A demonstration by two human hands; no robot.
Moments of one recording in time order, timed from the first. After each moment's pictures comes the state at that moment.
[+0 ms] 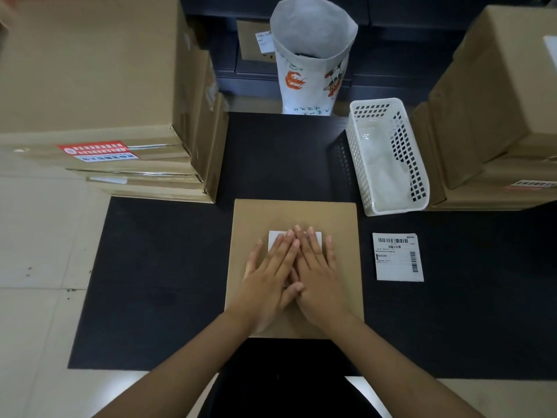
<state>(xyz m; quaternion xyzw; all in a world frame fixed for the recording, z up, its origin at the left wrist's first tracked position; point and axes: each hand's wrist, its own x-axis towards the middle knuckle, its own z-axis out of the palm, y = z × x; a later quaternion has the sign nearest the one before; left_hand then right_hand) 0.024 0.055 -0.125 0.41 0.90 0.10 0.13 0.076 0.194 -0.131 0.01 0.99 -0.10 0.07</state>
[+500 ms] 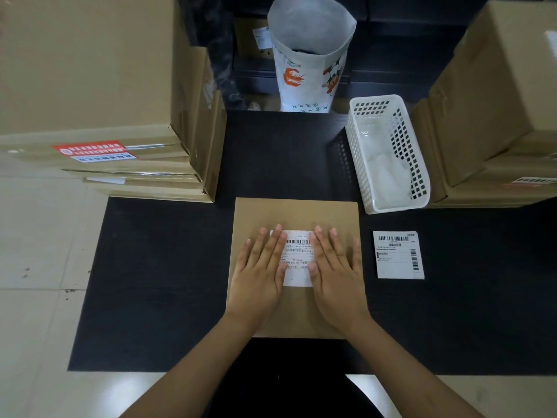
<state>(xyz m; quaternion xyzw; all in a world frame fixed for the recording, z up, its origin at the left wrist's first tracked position) 0.021 0.052 -0.137 0.31 0.94 0.11 0.10 0.088 0.215 -0.133 0.10 0.99 -0.11 0.05</state>
